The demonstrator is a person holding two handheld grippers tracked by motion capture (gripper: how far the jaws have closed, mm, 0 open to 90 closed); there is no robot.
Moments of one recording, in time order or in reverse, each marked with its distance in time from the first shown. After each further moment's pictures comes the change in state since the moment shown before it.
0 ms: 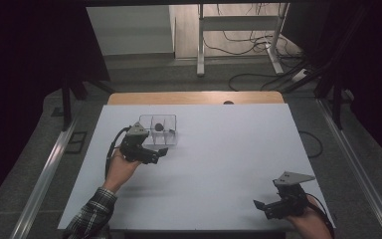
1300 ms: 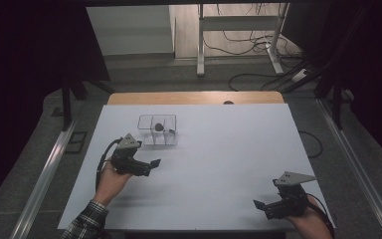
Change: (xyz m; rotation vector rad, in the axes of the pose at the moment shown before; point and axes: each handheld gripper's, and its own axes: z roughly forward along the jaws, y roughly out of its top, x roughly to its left) left arm -0.009 -0.033 -0.022 -0.002 0.007 -0.008; right arm 0.001 0.001 -0.002 -0.017 0.010 -0.002
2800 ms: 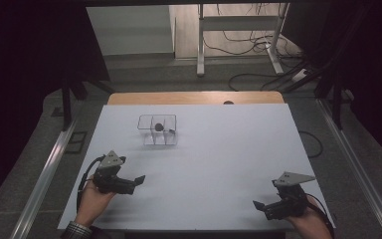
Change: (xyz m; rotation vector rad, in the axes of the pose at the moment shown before) left arm -0.009 -0.048 -0.039 0.043 0.045 -0.023; right arm 0.001 0.000 0.001 0.012 0.007 -0.005
